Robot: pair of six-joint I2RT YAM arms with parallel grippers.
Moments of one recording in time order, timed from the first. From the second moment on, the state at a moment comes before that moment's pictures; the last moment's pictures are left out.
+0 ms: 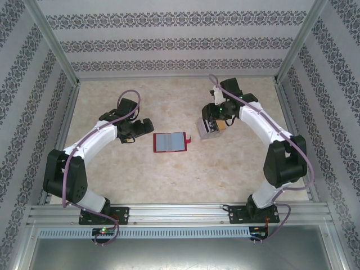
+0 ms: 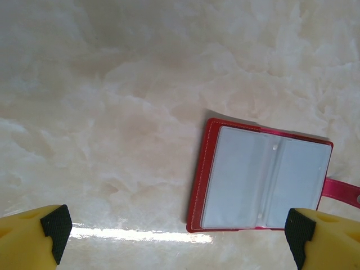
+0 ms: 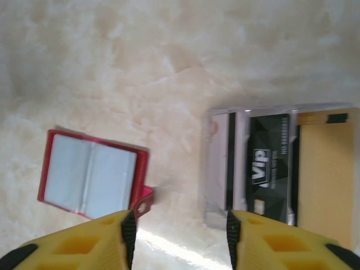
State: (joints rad) left arm -0.28 1.52 1.10 -0.69 0.09 -0.66; right arm 0.30 1.67 1.38 -0.72 -0.30 0.23
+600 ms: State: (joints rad) left arm -0.26 1.52 1.04 -0.68 0.12 -0.70; right arm 0.74 1.98 1.43 -0.60 -0.19 0.46
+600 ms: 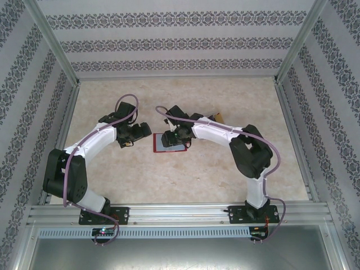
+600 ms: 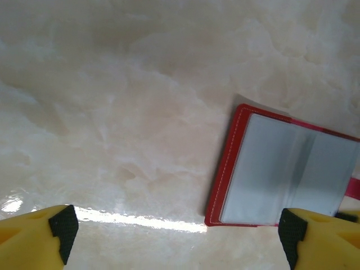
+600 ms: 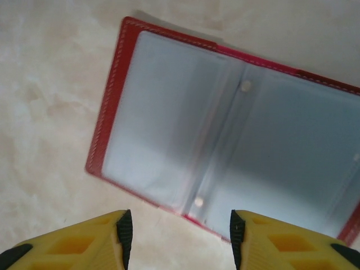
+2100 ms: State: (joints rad) left arm -0.32 1.83 1.08 -0.48 0.41 -0.75; right arm 0.70 2.10 1.48 -0.63 -0.22 0.48
